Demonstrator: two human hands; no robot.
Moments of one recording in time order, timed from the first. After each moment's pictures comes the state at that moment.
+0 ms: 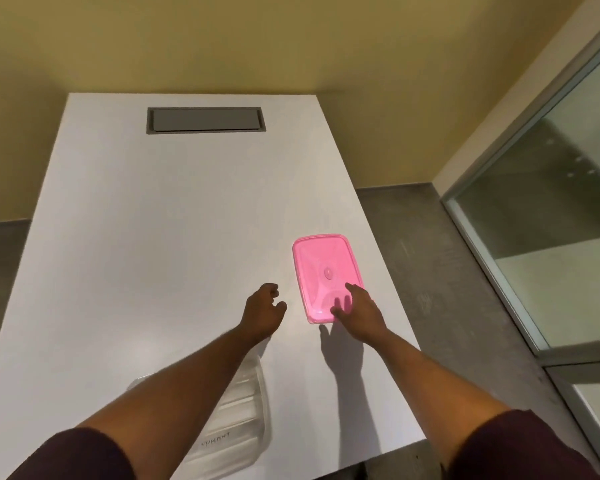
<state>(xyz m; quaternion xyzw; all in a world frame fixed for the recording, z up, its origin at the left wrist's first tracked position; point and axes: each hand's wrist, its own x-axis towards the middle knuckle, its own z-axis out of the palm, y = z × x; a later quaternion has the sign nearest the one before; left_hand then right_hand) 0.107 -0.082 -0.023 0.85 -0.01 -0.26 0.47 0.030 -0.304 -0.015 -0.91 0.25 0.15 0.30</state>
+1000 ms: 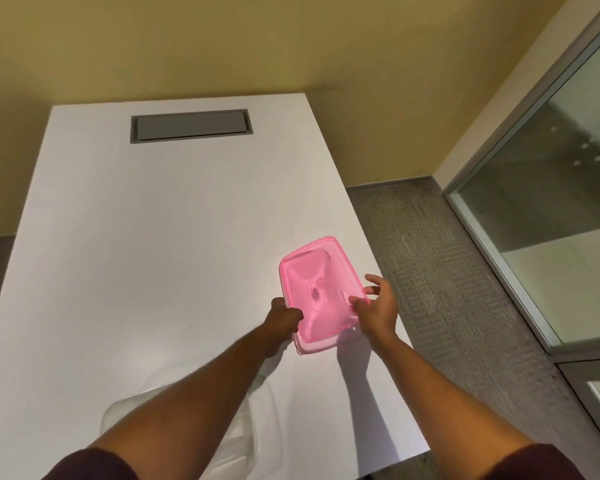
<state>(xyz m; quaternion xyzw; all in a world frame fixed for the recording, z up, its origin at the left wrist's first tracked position) 0.104 -0.151 -0.016 0.71 0.15 -0.44 0.52 0.034 -0.341 -0.011 -0.74 0.41 -0.12 0.52</state>
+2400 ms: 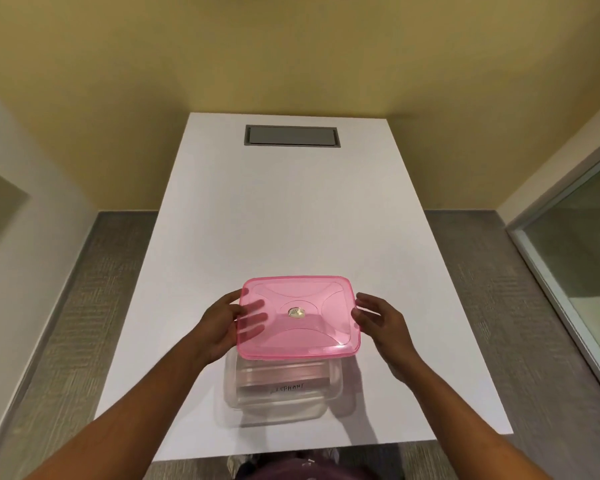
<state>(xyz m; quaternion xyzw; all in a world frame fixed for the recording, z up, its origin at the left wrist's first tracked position) 0.039 0.154 0.052 0.48 0.28 -0.32 0.77 -0.043 -0.167 0.044 -0.73 0.19 0.04 0.65</state>
